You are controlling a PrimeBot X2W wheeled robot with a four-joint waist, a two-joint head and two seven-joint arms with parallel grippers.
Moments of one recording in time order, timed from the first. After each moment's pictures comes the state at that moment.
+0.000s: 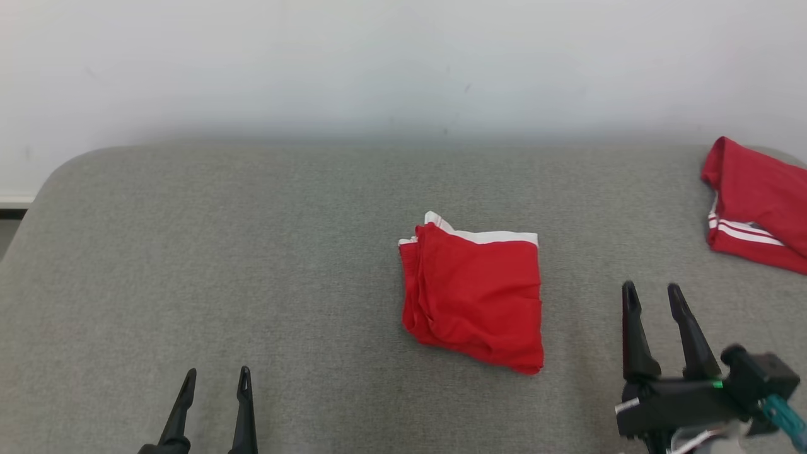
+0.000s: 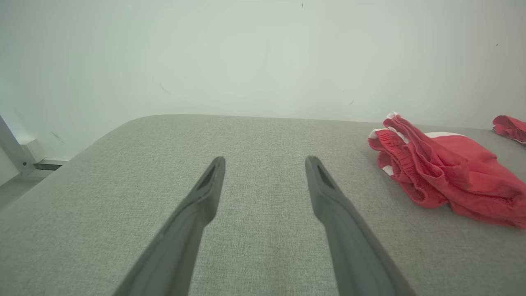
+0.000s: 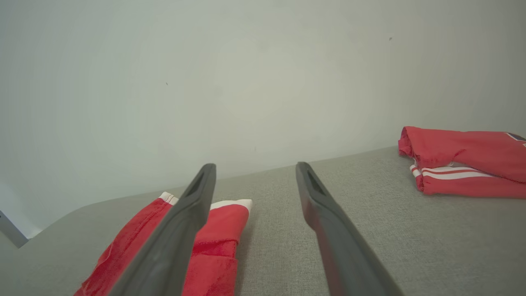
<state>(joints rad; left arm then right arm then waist) 0.04 0.05 -0.03 0.14 -0.12 -0.06 -0.26 -0.11 -0.12 -0.02 0.20 0.33 0.13 -0.26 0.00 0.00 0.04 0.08</state>
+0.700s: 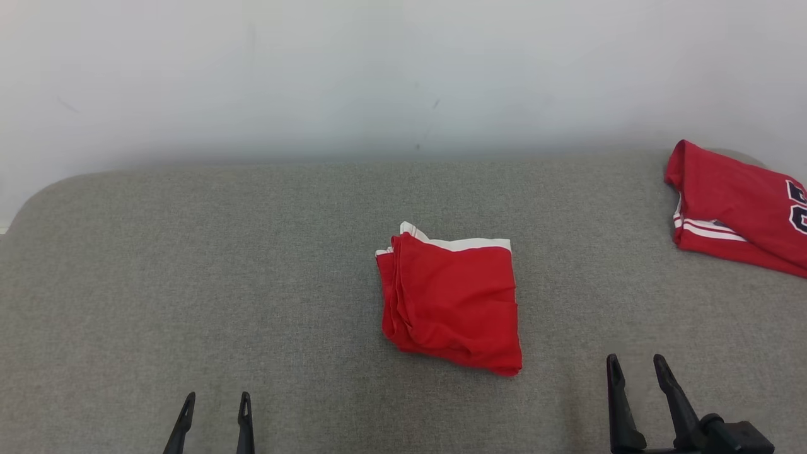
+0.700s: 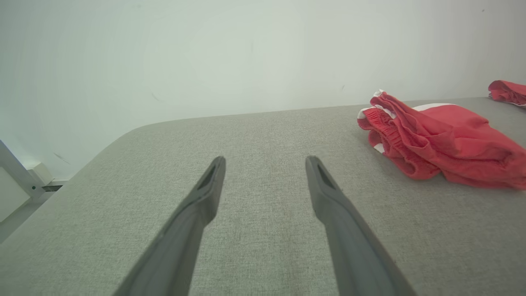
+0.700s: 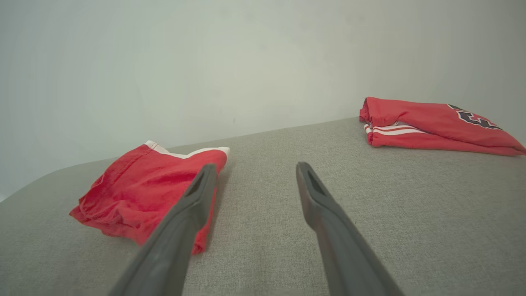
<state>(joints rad) 0.10 0.05 -0.02 0.13 -0.01 -0.03 -0.26 0.08 -0.06 -0.04 0.13 0.20 0.13 -0.26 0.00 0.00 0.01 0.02</state>
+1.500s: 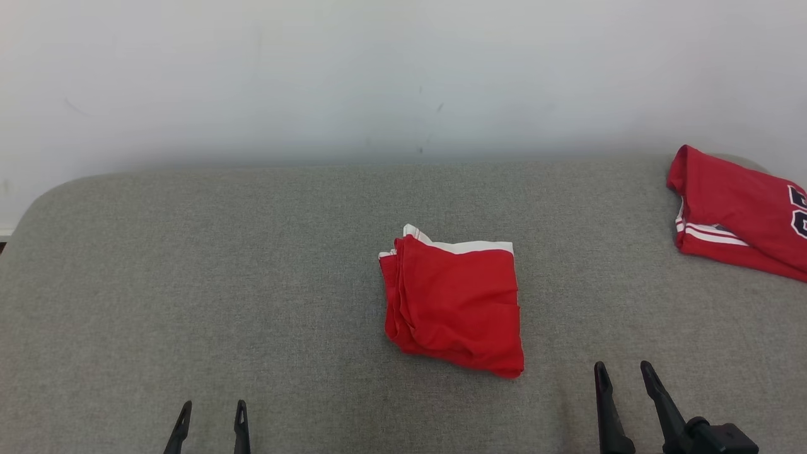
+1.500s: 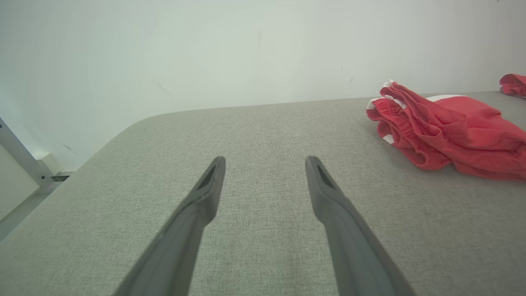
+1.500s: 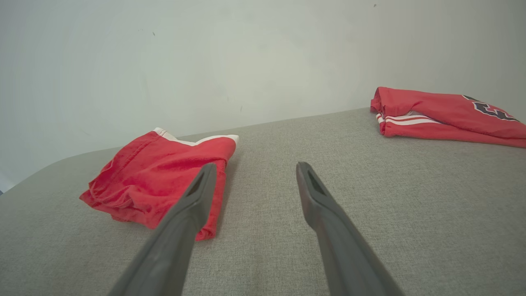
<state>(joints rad) 0.11 0.05 -0.01 0.16 -0.01 -0.03 -0.26 0.08 -0.05 -0.02 0.17 0.19 0.13 -0.26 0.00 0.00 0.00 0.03</state>
